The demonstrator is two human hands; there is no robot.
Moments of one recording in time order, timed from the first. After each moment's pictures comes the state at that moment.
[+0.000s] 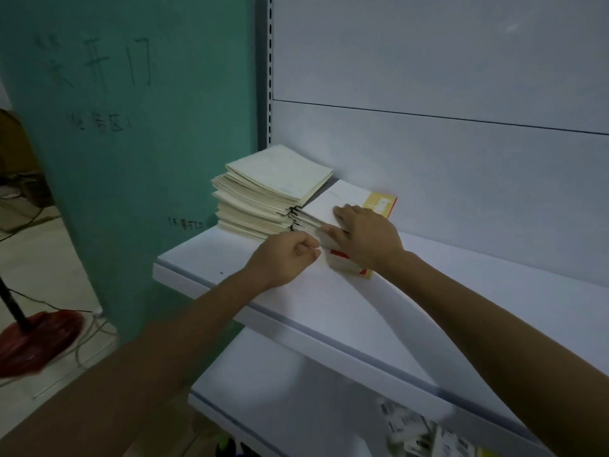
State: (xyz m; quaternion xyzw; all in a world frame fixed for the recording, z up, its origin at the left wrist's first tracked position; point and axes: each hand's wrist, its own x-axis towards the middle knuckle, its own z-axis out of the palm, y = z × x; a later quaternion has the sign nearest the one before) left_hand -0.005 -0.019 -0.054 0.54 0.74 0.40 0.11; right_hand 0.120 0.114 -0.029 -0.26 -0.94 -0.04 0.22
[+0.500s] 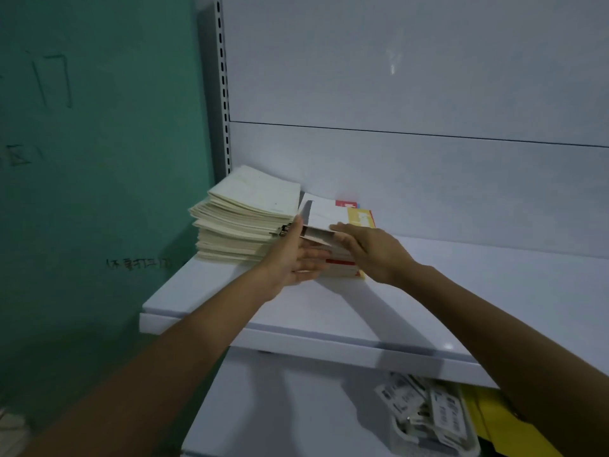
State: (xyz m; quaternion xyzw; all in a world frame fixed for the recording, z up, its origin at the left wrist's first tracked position) left_hand -0.011 -0.022 -0.018 0.38 0.58 0.54 0.48; right_hand 0.144 0.060 -0.019 -0.35 -0.90 0.06 0.25
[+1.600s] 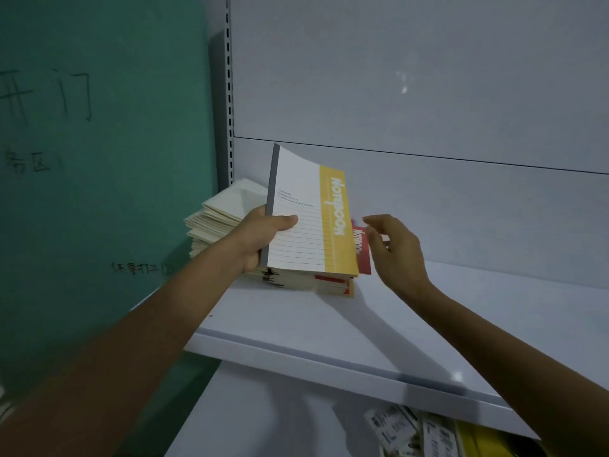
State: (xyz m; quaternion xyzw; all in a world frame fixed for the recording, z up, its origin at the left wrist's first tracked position) left_hand -0.024 -0.027 0.035 0.44 0.55 0.59 0.39; right_hand 0.172 0.069 -0.009 -0.38 -0.77 0.16 0.50
